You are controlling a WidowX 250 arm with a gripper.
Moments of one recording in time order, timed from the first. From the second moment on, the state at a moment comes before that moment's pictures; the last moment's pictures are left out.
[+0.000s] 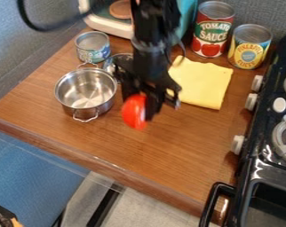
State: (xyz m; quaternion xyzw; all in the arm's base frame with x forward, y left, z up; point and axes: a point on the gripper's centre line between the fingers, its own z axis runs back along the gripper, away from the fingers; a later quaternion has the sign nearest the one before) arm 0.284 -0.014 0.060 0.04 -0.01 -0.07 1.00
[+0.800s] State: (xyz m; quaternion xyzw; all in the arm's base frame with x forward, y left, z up) arm 0.282 -0.019 0.045 0.05 0.02 -0.09 0.99
